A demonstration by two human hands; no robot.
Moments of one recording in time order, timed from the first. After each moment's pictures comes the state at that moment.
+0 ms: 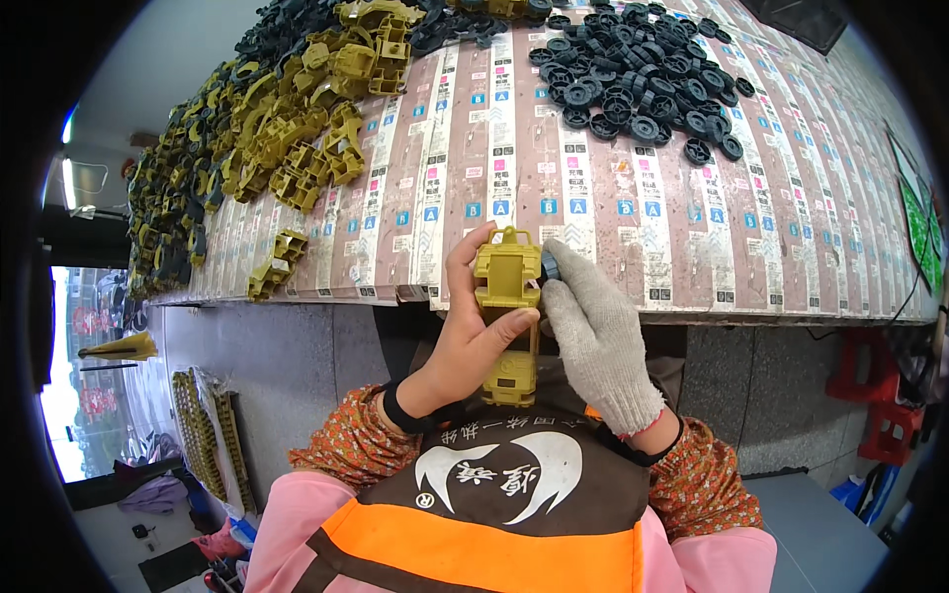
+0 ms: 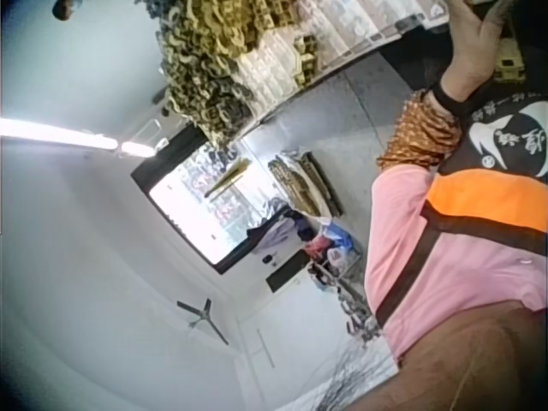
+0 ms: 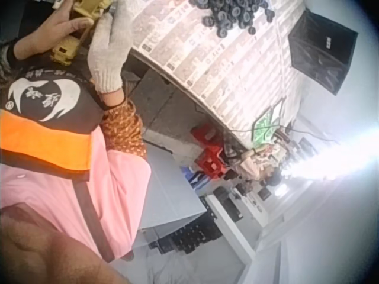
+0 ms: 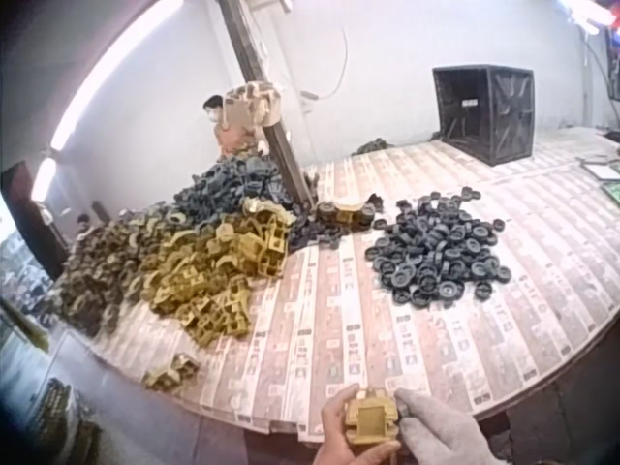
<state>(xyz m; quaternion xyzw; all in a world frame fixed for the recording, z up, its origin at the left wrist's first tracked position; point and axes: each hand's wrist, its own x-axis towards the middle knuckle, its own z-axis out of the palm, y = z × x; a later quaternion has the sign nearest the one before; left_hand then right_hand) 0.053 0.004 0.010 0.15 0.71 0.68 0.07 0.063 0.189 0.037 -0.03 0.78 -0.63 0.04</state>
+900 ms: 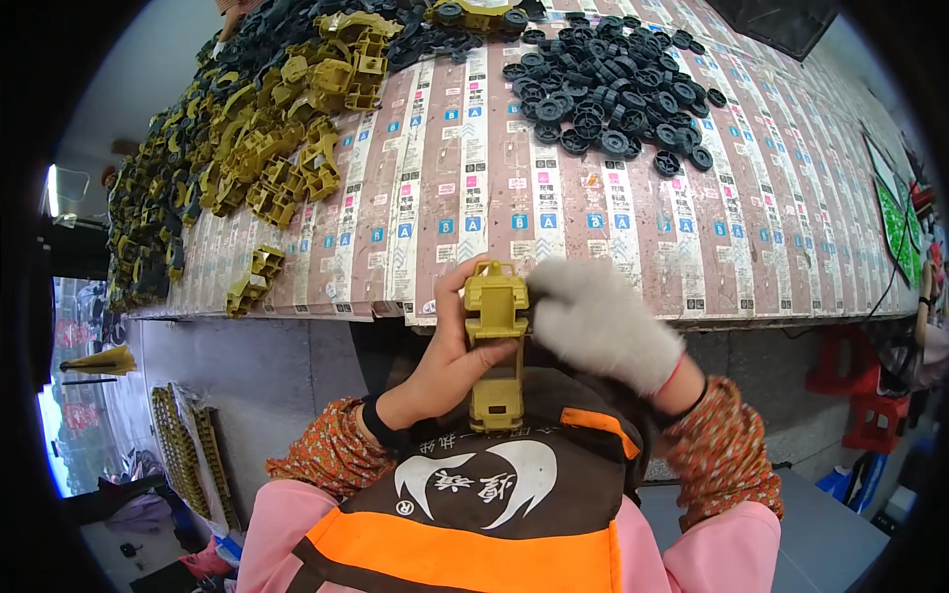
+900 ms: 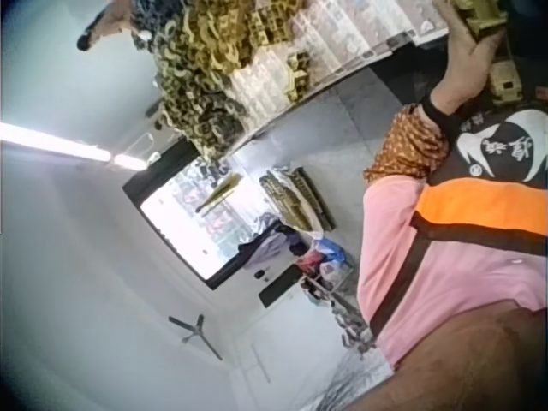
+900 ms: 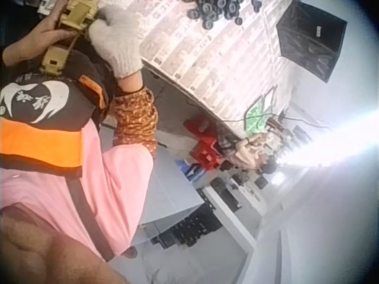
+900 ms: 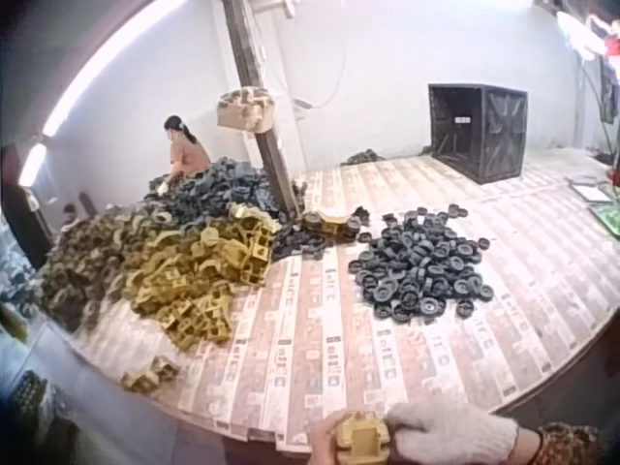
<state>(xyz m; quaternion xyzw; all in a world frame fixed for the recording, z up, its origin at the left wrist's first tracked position) 0.059 0.006 0.006 0.16 0.66 0.72 0.15 0.015 0.223 0.051 -0.19 0.87 -0.45 0.11</state>
